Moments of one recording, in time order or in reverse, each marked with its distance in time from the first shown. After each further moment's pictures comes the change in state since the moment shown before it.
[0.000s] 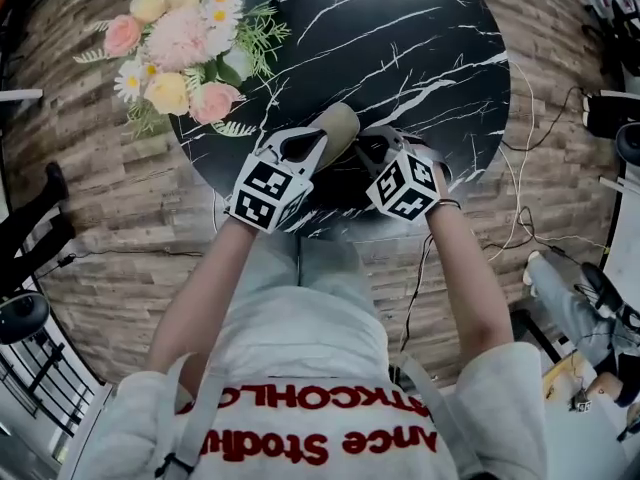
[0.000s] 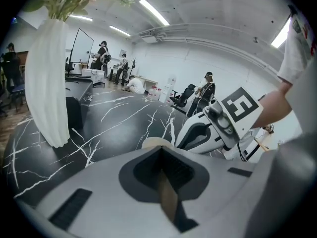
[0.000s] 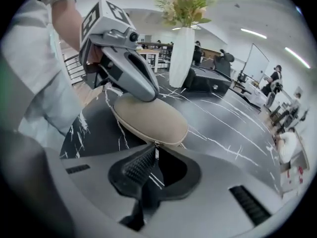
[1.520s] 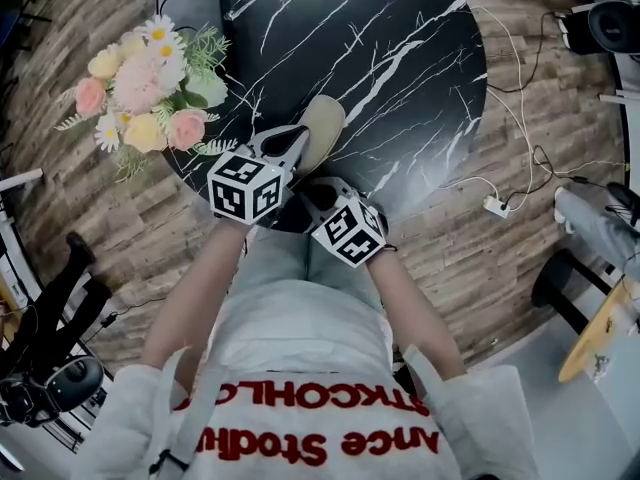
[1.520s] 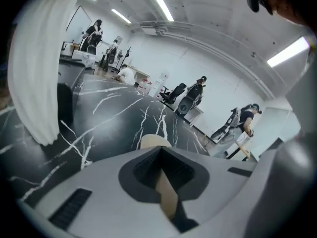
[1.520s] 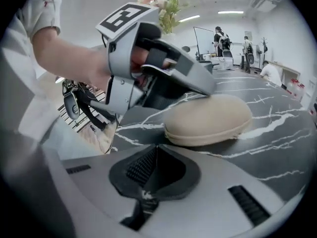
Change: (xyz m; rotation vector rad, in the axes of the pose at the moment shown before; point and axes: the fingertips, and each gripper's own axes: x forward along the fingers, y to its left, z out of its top) left arm -0.007 0.005 0.001 -0.077 0.062 -0.192; right arm 0.034 0.120 0.073 0.625 -0.216 -0.040
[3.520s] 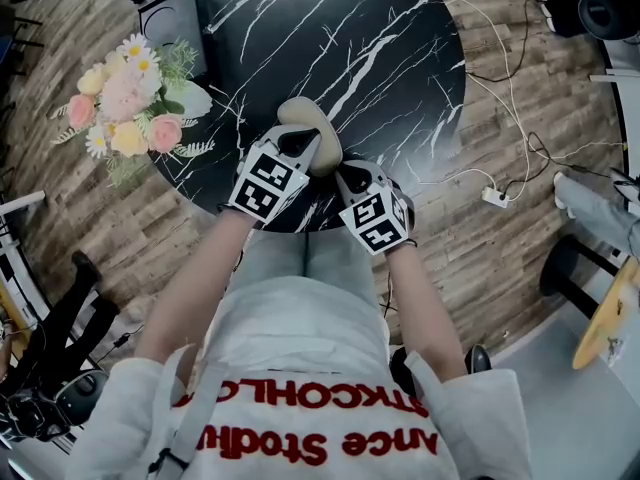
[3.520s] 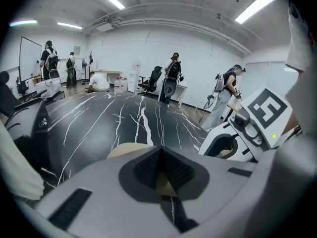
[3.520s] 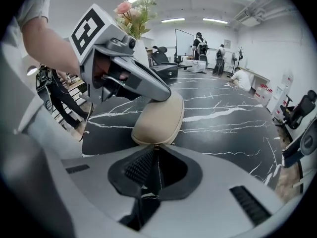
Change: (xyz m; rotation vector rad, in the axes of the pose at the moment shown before) left arm 0.041 -0.049 -0.011 0.421 0.171 -0.057; right arm -0.068 -0.082 -0.041 0.062 0.040 -0.302
